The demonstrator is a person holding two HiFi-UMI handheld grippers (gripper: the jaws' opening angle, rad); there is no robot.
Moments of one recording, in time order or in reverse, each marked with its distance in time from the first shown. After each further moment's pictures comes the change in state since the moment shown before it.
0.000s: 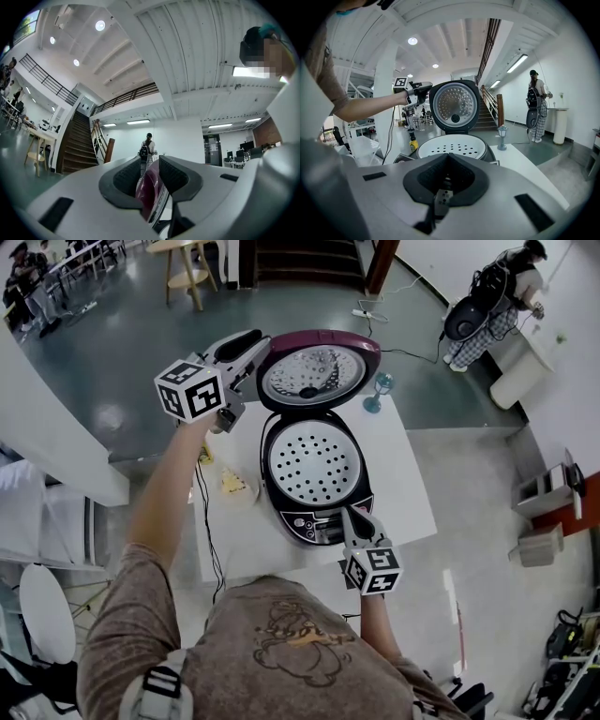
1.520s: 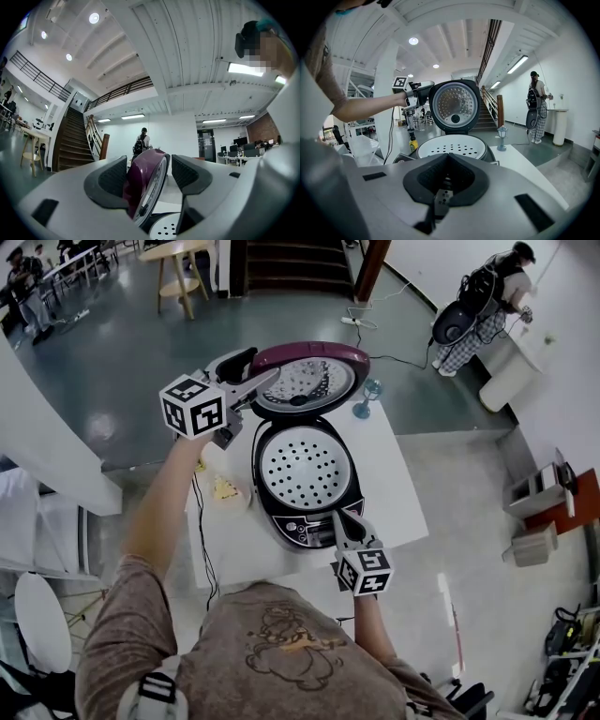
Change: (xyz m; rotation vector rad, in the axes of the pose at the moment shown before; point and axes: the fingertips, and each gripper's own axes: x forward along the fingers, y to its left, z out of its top) left arm 0.005 -0.030 -0.024 0.024 0.076 -0.070; right arm 0.000 0.000 0.000 -0.009 -0.003 -0.005
